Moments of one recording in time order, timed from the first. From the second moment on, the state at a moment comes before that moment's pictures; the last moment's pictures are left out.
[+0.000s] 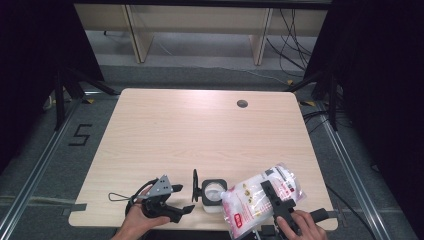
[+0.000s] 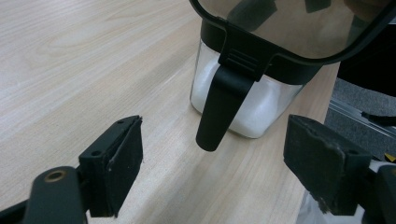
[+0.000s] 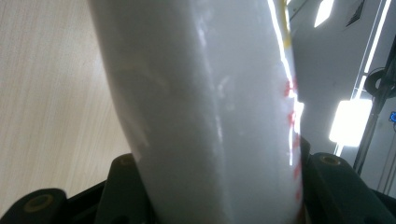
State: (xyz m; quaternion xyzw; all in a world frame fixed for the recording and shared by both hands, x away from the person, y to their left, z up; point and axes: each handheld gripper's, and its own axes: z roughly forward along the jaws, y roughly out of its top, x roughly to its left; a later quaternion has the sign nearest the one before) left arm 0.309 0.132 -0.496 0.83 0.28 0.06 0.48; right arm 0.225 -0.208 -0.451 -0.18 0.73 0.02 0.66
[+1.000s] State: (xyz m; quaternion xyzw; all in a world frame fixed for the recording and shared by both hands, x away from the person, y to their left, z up) left arm 0.310 0.132 -0.496 0.83 0.28 0.06 0.48; right arm 0.226 -0.209 -0.449 -0.18 0.72 0.02 0.67
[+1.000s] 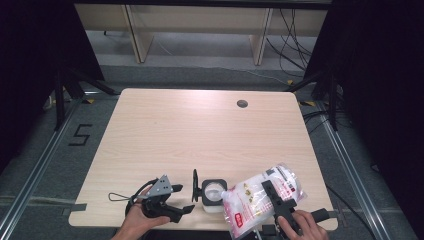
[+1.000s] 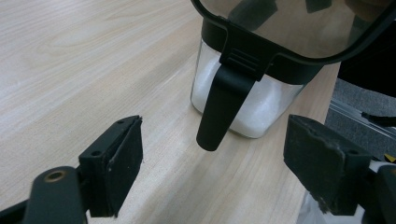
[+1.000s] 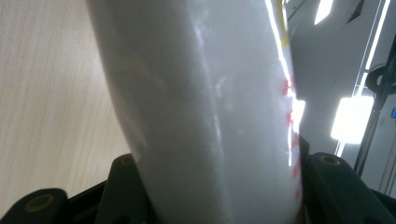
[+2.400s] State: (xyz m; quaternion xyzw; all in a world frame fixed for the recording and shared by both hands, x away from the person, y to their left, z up) left arm 0.310 0.133 -0.496 0.83 0.27 0.06 0.48; right arm 0.225 -0.209 -0.448 -0.19 0.72 0.01 0.67
